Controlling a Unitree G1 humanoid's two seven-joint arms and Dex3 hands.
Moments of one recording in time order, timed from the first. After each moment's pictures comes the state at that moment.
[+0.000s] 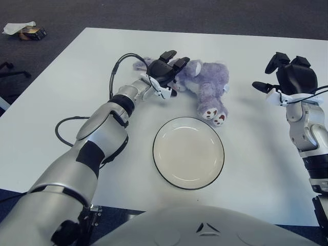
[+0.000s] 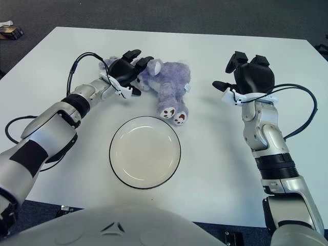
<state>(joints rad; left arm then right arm) -1.07 0.18 -0.75 1.26 0.89 -0.43 0.46 -0.26 -0.69 0.08 -0.01 -0.74 0.20 -0.10</state>
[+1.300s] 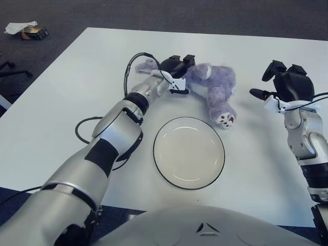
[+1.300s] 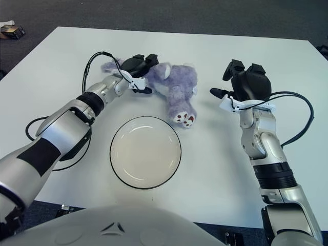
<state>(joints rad) -1.12 0.05 -0.61 1.32 0.71 -0.41 0.25 -0.19 -0.66 0.06 -0.08 -0.76 0.23 -0.05</state>
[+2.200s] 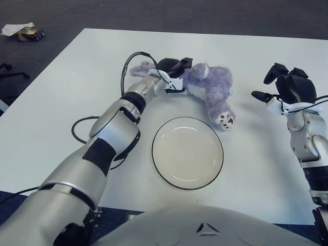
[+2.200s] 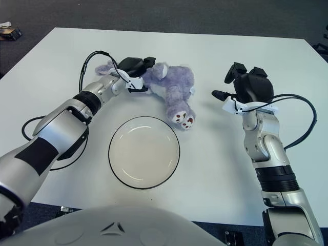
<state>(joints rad) -1.12 0.10 -0.62 1.32 0.72 -0.43 0.24 -0.17 -0.66 0.03 -0.08 -0.73 0.20 -0.03</state>
